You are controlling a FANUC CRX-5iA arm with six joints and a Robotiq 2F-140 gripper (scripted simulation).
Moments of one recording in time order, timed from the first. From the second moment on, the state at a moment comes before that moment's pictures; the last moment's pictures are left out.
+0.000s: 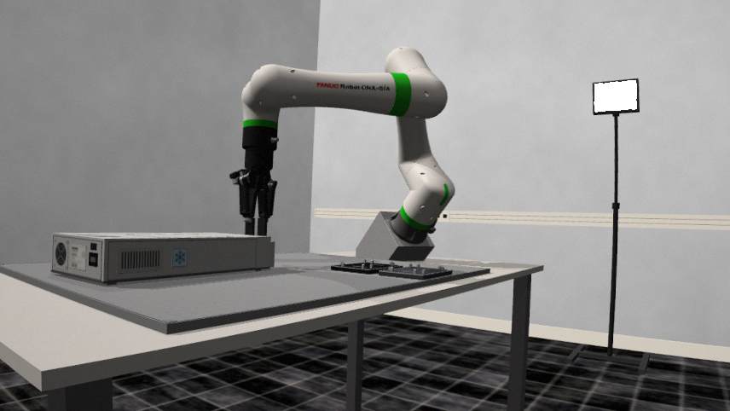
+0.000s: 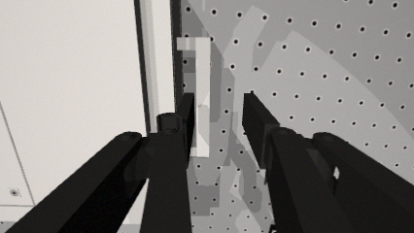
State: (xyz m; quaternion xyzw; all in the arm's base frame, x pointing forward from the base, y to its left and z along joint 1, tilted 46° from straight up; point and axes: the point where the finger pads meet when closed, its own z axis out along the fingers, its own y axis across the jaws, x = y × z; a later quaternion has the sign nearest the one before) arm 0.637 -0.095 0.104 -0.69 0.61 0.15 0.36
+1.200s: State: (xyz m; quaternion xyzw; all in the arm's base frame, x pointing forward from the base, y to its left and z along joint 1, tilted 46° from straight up) arm 0.643 -0.079 0.087 -0.69 0.61 0.15 0.36
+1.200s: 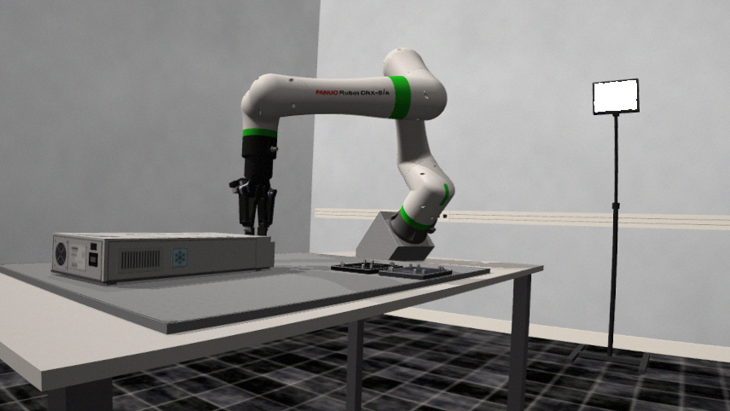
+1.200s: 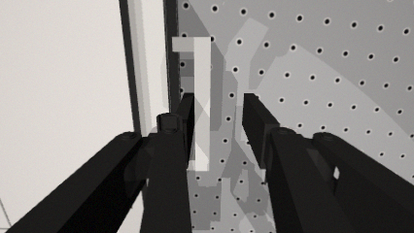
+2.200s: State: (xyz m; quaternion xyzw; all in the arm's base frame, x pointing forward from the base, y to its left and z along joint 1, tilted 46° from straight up) arm 0.638 -0.079 0.086 -0.69 0.61 0.15 0.36
